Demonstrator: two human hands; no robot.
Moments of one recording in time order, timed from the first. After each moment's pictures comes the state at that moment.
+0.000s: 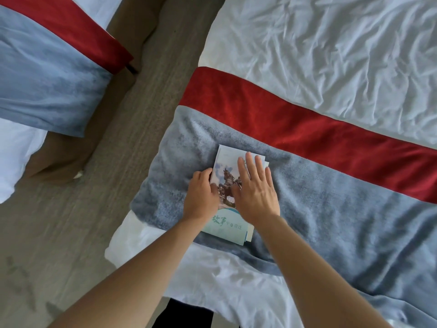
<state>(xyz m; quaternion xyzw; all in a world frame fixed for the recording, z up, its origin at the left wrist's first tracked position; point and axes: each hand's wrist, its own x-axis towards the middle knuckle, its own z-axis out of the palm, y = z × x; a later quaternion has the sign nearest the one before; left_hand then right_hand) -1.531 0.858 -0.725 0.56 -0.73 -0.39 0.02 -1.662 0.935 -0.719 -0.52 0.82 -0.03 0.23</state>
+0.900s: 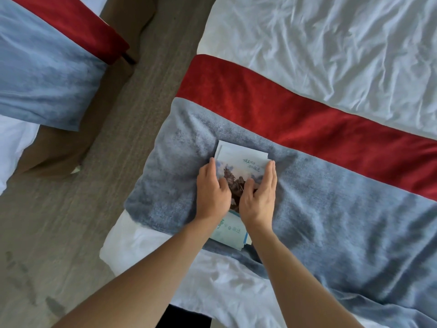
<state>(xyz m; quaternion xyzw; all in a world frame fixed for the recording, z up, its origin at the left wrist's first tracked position) -1.565 0.868 -0.730 0.60 -0.65 -0.46 0.08 -1.640 0.939 -0.736 -0.18 0.86 -0.39 0.28</state>
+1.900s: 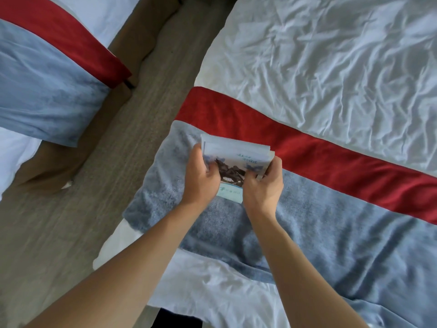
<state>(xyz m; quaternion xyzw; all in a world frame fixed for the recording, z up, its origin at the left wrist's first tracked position) -1.575 0.820 -0.651 0.49 -0.63 -0.54 0.27 -1.671 0.906 -0.633 -0.15 0.83 -0.49 0.22</state>
